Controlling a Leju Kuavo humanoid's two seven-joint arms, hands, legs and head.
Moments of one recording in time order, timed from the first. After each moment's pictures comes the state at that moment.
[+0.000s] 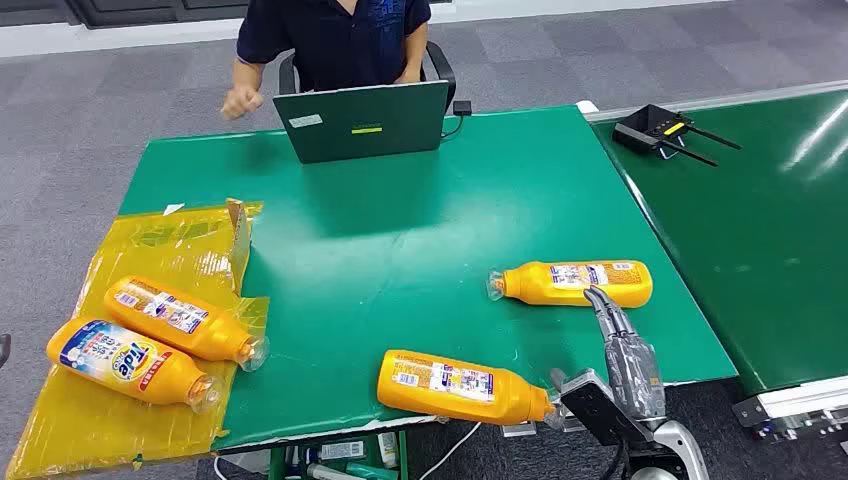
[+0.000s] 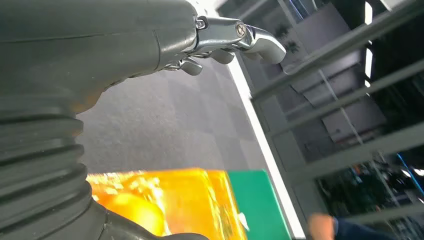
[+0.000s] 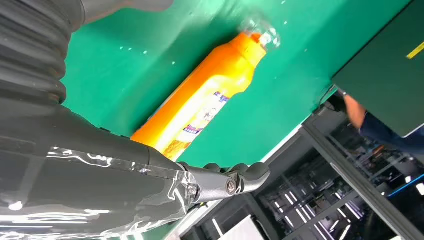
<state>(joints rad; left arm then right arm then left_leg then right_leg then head) -0.12 0.25 0.77 -1.21 -0.22 -0.23 -0.66 0.21 0.01 -0.25 -1.75 0.67 -0.16 -0.42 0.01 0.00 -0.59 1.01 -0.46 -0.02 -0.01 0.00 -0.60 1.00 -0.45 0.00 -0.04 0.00</state>
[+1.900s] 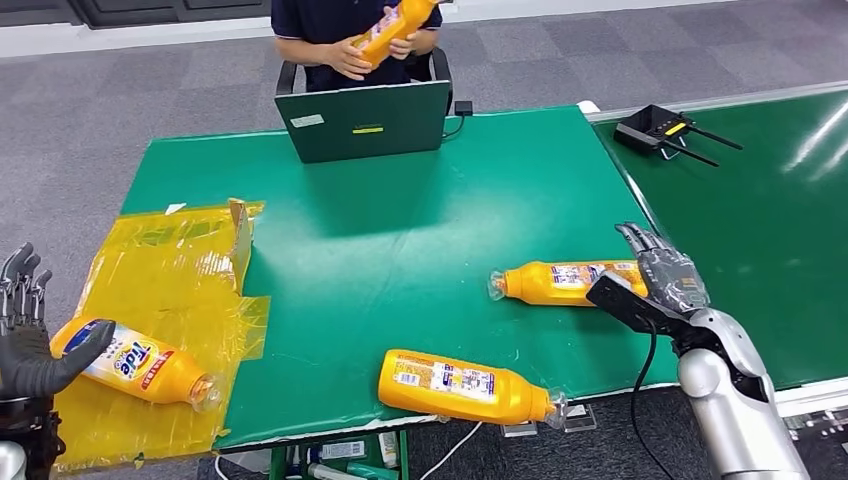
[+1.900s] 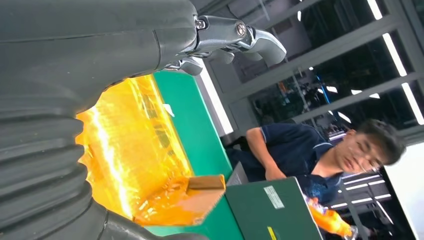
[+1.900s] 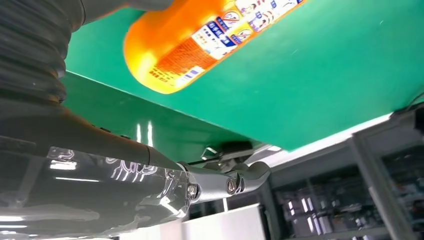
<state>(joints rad) -0.05 0.07 0.55 -1.50 -0.16 -0.37 -0.64 -0.27 -0.31 -0.16 -1.31 0.75 -0.04 -0.31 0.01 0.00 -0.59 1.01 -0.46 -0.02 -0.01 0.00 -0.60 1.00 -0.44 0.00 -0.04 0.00</state>
